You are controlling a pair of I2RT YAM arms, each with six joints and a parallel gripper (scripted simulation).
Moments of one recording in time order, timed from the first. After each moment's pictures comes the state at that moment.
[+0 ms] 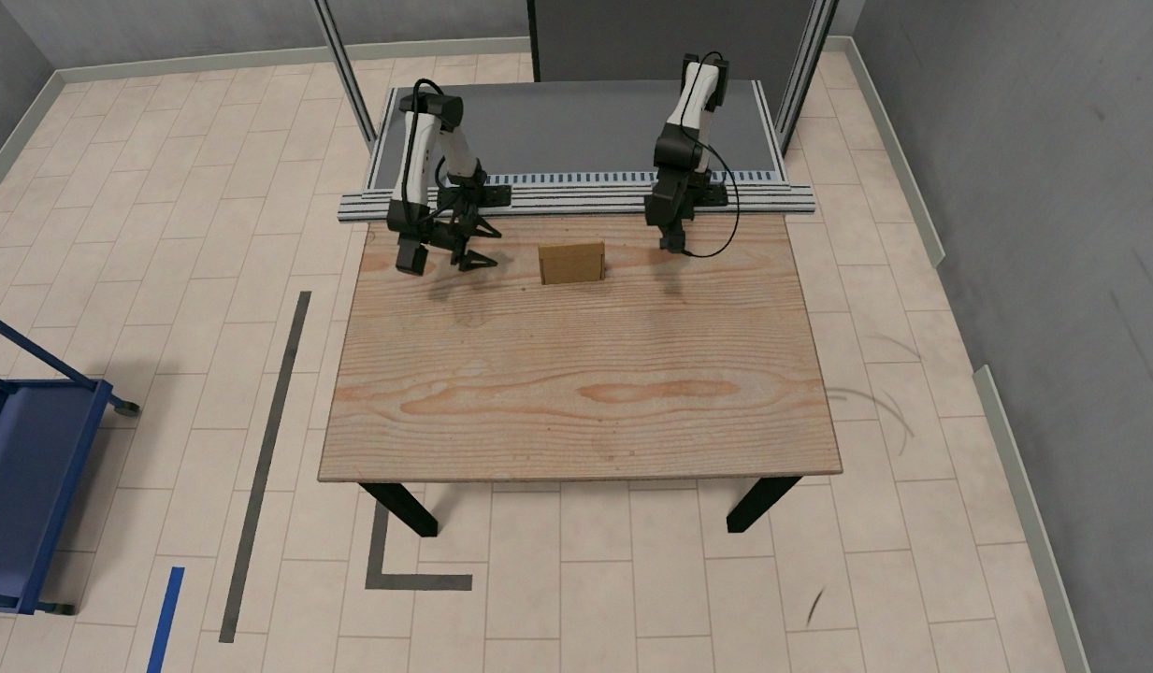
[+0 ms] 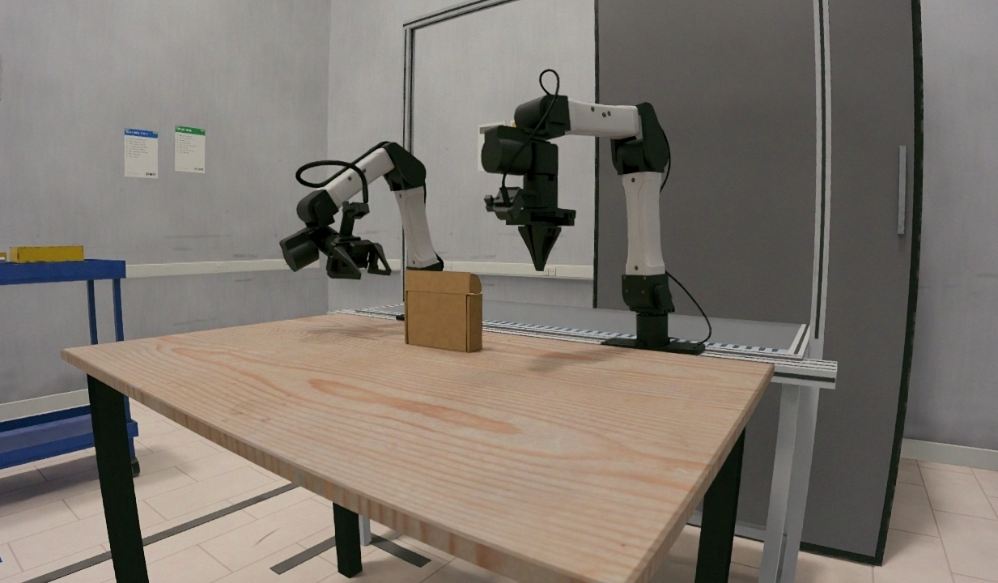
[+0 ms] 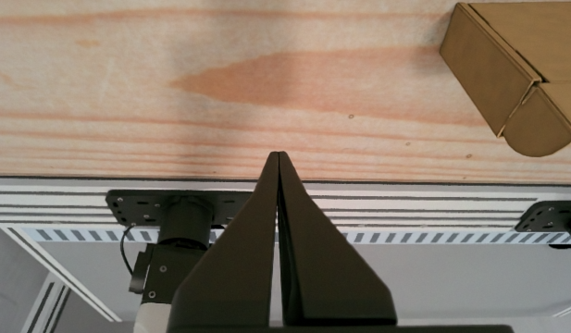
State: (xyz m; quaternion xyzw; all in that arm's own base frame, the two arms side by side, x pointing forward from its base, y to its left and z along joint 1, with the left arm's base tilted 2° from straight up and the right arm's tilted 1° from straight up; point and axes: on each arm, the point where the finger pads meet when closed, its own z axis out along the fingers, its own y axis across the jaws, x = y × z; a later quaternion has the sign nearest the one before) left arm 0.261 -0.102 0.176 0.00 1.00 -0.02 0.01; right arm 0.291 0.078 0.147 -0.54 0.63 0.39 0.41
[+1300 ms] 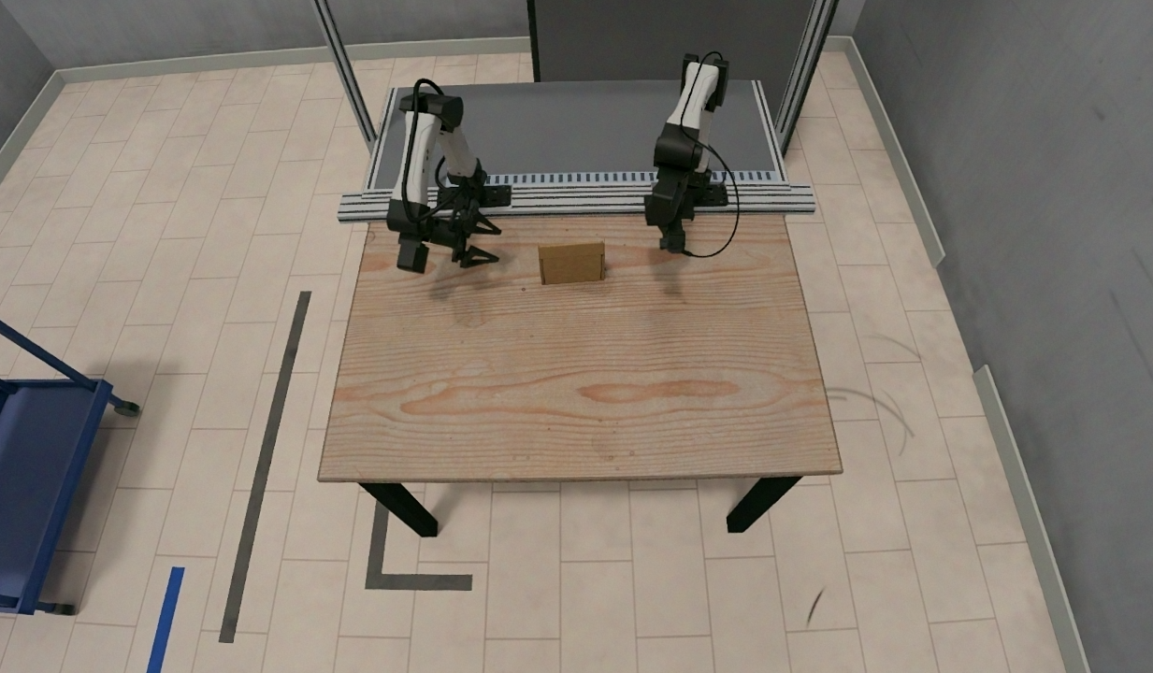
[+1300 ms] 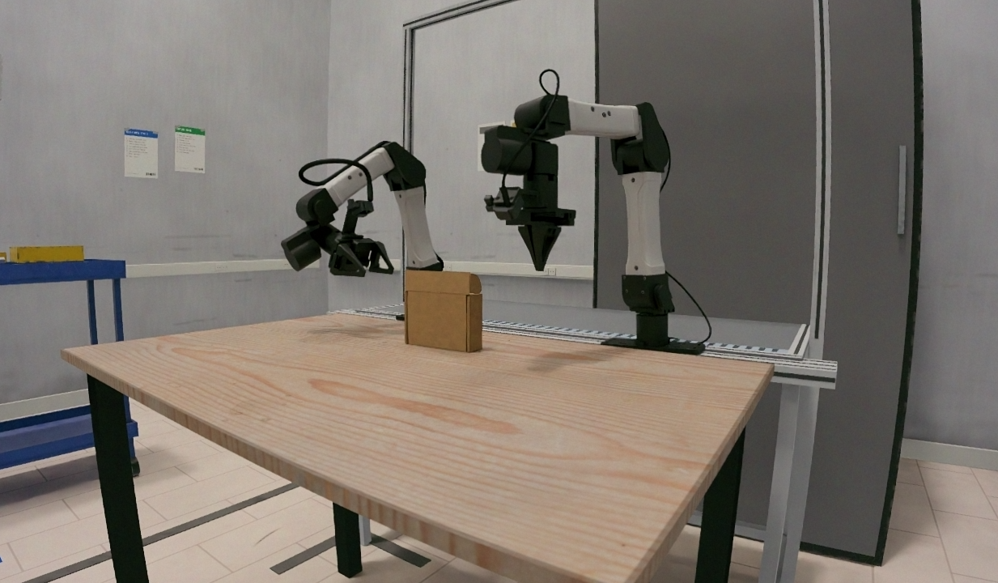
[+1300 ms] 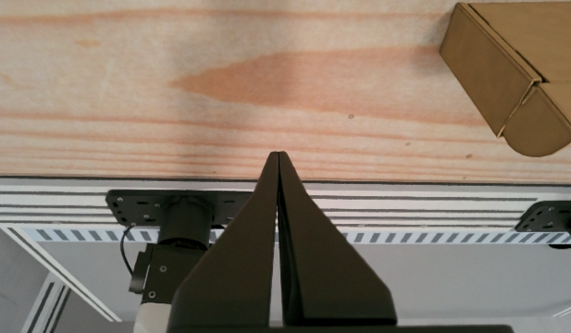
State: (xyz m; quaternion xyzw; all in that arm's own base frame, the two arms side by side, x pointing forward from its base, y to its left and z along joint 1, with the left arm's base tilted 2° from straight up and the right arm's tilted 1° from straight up) left arm 0.261 -0.102 0.176 0.00 1.00 -0.02 0.01; right arm 0.283 0.079 0.151 -0.56 0.61 0.38 0.40
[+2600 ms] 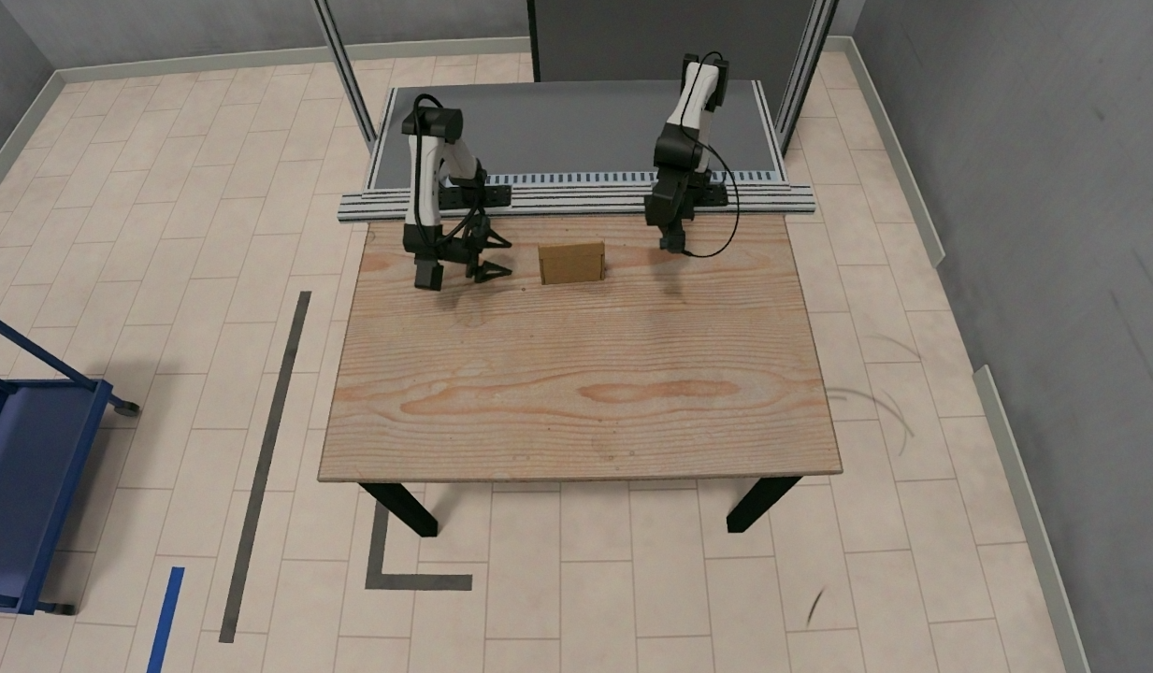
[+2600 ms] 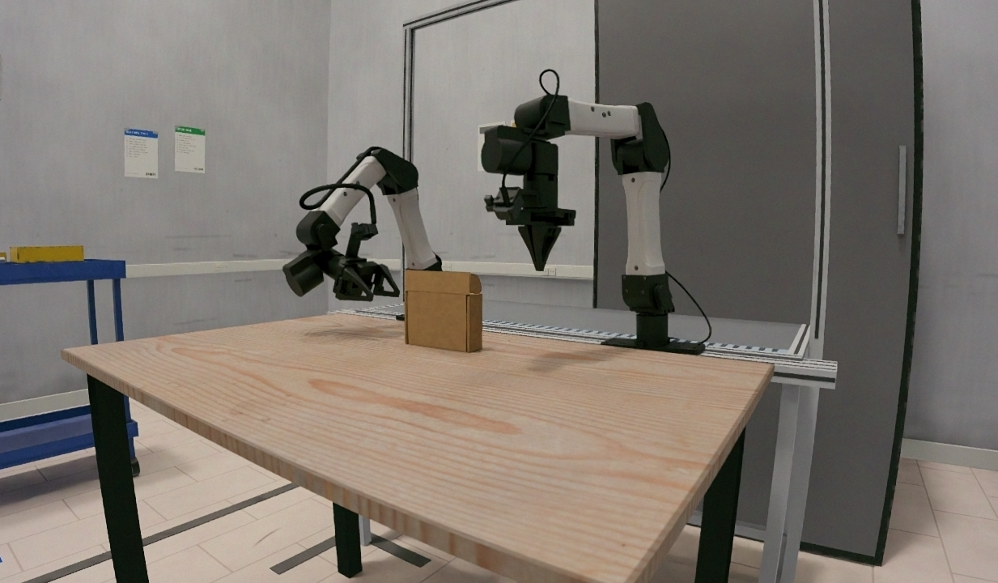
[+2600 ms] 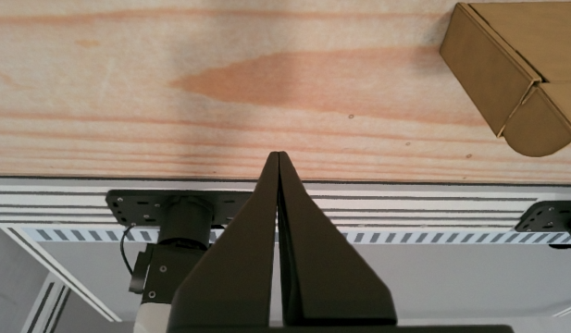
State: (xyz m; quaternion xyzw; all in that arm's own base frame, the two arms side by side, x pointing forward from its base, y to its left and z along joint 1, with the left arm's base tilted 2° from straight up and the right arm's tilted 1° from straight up) left arm 0.261 -0.102 0.176 0.00 1.00 -0.02 0.01; right arm 0.287 0.101 0.104 -0.58 0.59 0.41 0.40
